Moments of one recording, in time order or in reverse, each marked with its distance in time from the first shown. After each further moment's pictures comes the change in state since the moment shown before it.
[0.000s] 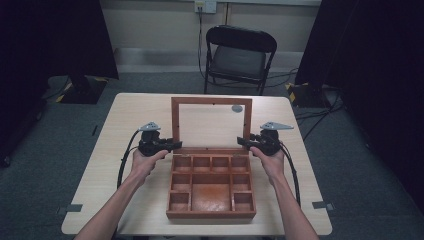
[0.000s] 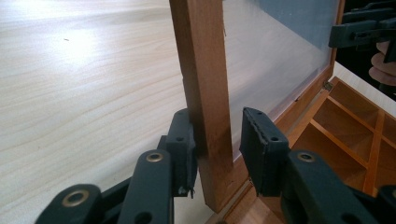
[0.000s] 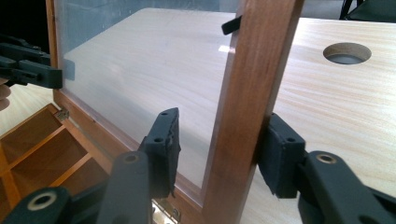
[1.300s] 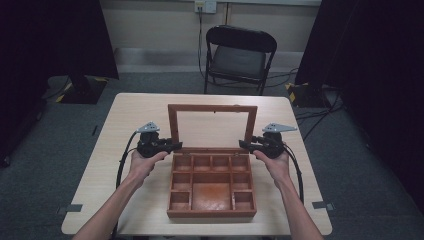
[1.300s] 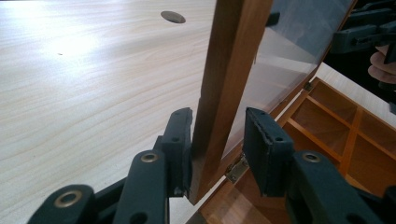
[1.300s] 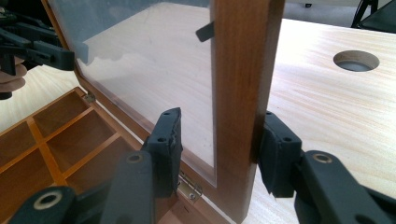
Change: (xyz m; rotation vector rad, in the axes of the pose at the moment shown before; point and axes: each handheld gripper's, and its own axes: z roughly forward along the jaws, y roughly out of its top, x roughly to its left) left arm -0.011 0.003 -0.009 -0.020 -0.005 0.040; right arm 0.009 0.003 -0.020 0.018 0.039 -0.070
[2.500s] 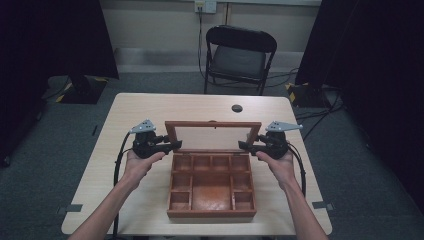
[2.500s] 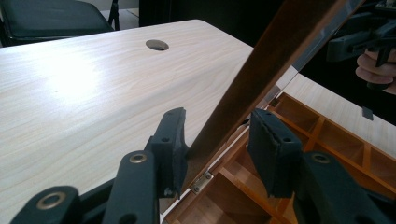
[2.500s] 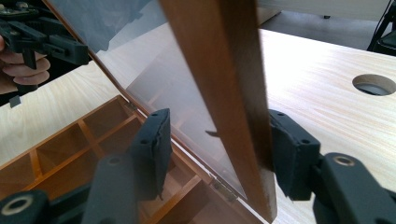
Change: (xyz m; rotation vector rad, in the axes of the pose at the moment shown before) left arm -0.026 0.019 -0.028 -0.069 -0.021 0.068; right arm 0.021 0.019 -0.025 -0.012 0.062 -0.035
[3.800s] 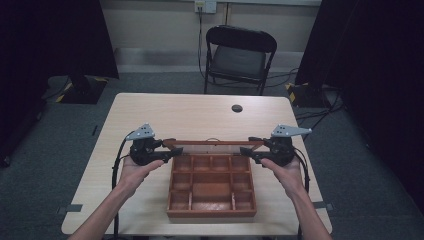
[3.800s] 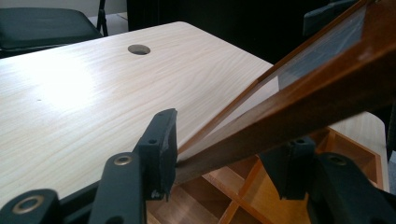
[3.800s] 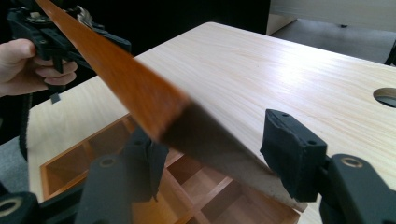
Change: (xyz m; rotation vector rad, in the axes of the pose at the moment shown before) left arm -0.029 0.005 -0.020 0.003 -0.026 0.055; right arm 0.031 0.010 -0.032 -0.017 0.058 -0.030
